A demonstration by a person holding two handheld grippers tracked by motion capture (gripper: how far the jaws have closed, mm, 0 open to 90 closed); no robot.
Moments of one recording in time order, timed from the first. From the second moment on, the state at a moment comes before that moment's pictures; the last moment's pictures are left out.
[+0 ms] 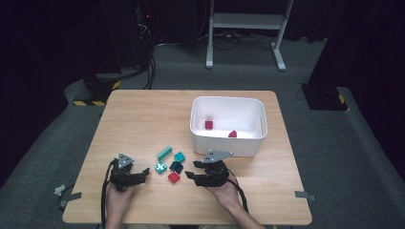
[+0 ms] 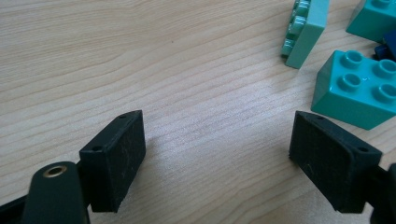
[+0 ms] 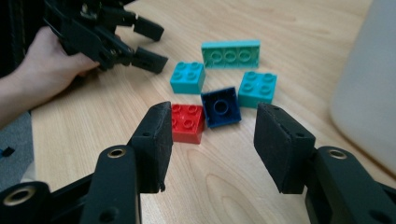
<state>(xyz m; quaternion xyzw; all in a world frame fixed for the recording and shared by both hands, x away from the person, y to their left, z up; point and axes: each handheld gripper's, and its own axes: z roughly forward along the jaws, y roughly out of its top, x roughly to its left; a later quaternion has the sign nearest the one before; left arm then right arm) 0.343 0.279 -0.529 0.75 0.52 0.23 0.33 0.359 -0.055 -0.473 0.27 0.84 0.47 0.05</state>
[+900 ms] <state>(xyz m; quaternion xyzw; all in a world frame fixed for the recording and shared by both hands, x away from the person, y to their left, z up) 0.343 0.279 -0.529 0.75 0.52 0.23 0.33 0.353 0.001 -0.517 0.26 0.87 0.42 0.04</state>
